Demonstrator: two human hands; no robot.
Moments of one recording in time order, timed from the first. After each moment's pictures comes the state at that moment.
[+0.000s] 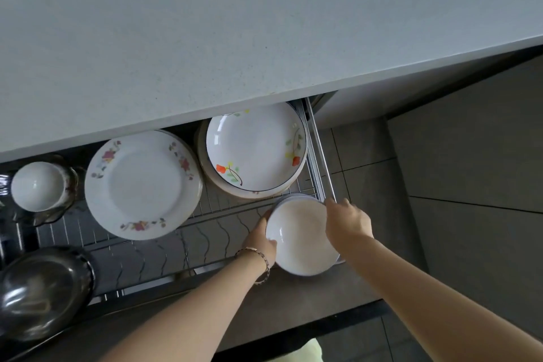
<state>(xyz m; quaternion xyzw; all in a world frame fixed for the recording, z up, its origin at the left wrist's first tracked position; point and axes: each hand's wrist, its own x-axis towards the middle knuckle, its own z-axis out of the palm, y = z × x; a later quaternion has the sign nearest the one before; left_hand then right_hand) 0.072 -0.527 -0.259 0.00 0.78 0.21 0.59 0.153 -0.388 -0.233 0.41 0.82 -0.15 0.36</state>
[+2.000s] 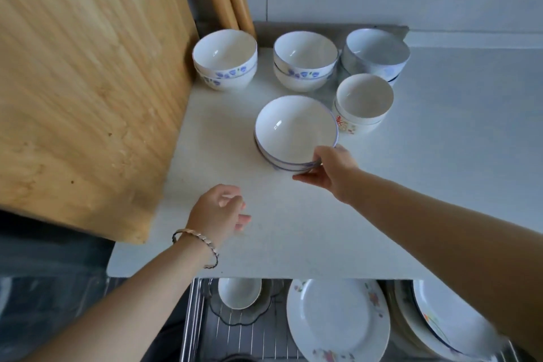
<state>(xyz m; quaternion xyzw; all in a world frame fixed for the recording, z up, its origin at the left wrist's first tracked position) -0.359 -0.772 -0.069 -0.07 0.78 0.55 0.30 -0.339 -0.576 -0.055 0.45 0.52 -0.73 0.00</state>
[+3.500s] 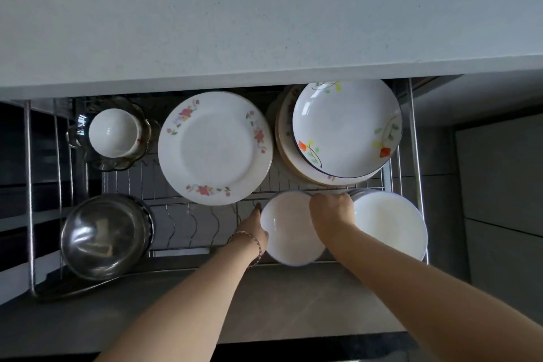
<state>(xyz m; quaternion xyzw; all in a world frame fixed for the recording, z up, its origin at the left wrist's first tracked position) 0.012 -0.645 -0.316 -0.04 0.80 0.14 0.58 0.058 -0.496 -0.277 0.18 0.89 -0.06 0.41</state>
